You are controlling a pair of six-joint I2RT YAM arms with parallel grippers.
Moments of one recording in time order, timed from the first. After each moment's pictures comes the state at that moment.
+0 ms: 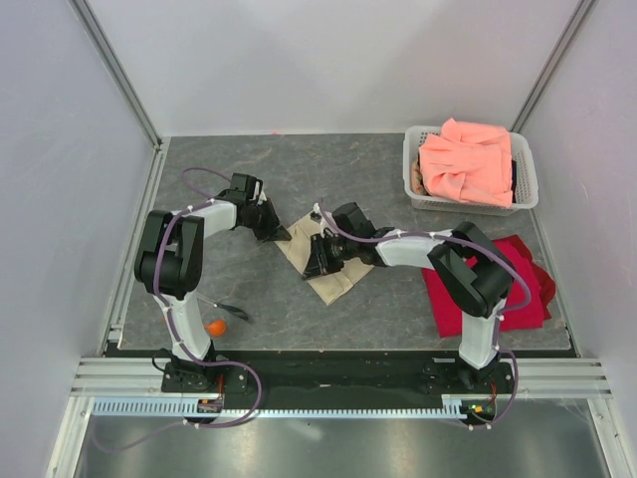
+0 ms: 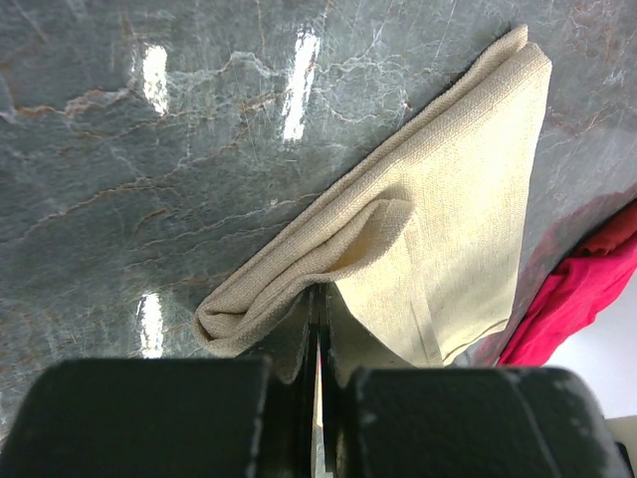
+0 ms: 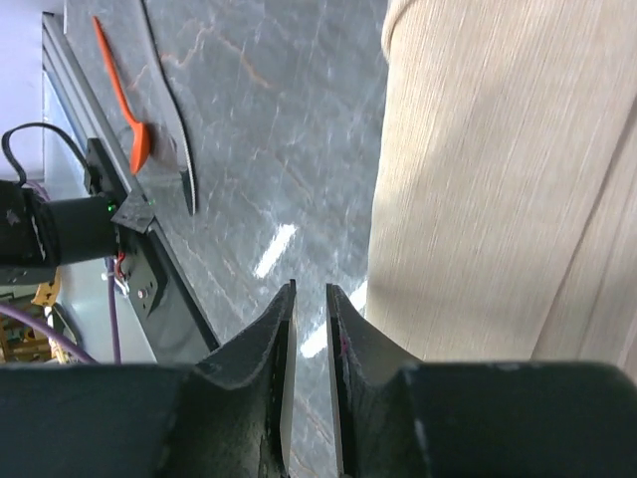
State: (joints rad) left arm -0.21 1.92 1.14 -0.27 0.45 -0.66; right arm 0.72 1.91 1.07 0.08 -0.61 0.54
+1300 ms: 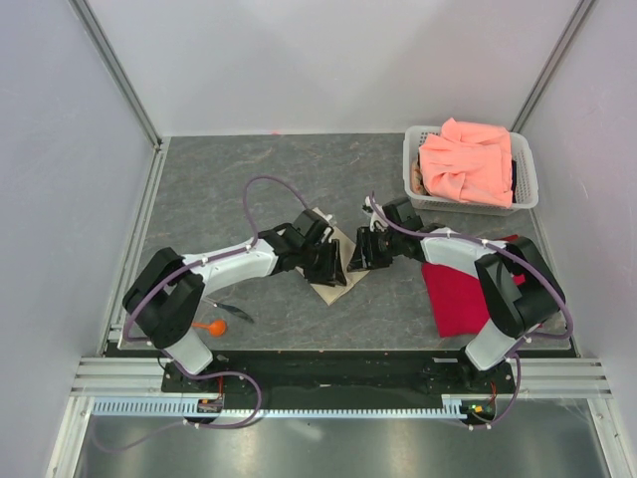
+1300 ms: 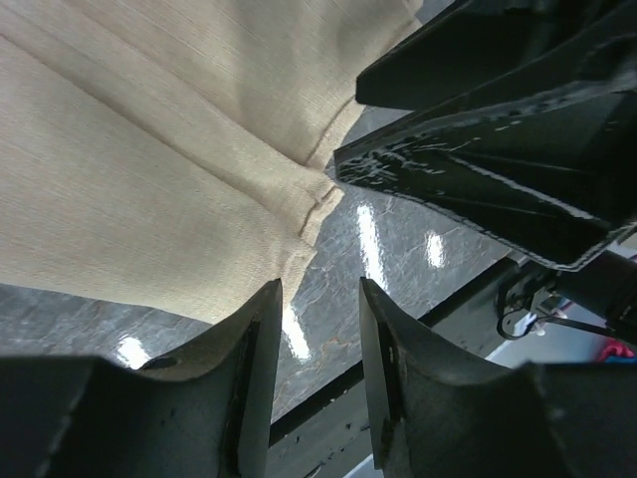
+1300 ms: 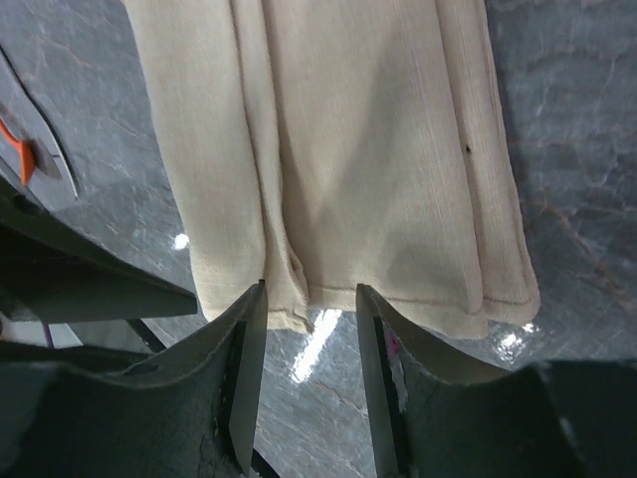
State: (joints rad) left arm -0.76 1.63 0.99 -0.31 0.27 -0.71; right arm 0.47 1.65 0.89 -0.15 -0.52 0.39
